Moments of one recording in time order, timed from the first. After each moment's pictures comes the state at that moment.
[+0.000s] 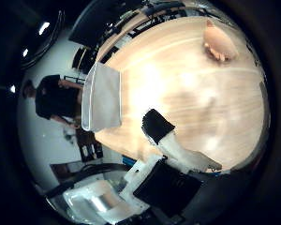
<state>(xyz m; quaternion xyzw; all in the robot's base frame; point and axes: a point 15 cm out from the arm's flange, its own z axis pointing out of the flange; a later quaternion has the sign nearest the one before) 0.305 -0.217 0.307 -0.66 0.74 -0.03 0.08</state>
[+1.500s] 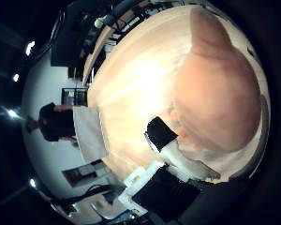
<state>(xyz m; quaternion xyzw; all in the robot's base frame) 0.475 -0.338 0.197 -0.66 0.75 0.06 0.06</state>
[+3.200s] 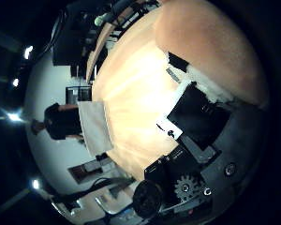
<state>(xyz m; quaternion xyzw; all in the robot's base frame) 0.448 -0.332 0.245 -0.66 0.74 0.08 0.10</state>
